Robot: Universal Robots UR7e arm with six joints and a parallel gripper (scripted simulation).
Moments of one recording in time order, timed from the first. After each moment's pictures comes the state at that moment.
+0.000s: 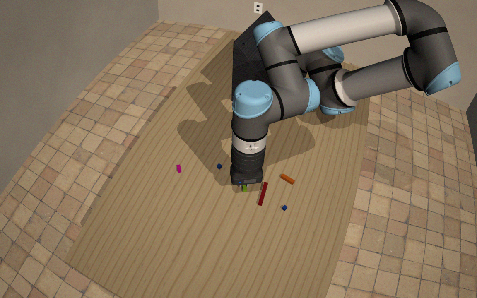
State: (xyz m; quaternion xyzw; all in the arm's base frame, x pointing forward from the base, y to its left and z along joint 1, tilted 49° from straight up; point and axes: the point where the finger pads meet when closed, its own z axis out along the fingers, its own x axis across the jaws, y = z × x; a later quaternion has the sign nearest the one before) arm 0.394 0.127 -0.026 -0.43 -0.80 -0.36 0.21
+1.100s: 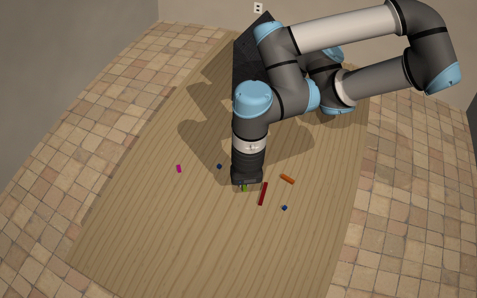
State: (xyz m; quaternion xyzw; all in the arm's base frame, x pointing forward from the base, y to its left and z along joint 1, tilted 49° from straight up) arm 0.394 0.127 -0.026 -0.43 -0.80 -0.36 0.20
